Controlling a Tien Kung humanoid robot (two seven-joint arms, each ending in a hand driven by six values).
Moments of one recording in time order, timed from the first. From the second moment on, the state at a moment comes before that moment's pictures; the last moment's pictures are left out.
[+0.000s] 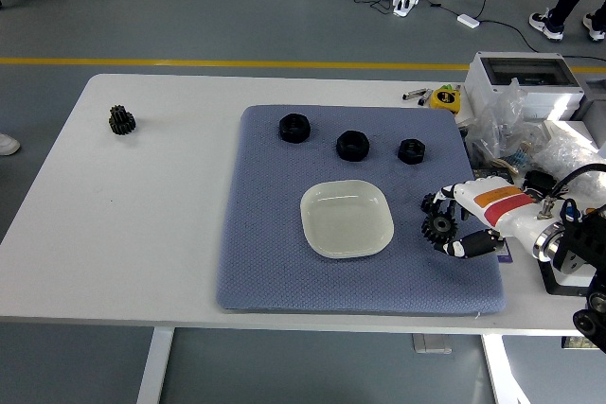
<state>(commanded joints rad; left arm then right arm) -0.06 0.07 -0.42 -0.18 0.37 0.20 0.07 0.47 -0.56 0.77 1.46 -2.02 -0.03 -0.05</state>
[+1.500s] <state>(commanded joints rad) -0.06 0.08 -0.31 -0.18 0.28 0.21 0.07 0.87 -0.25 0.33 1.09 -2.00 -0.11 -0.05</state>
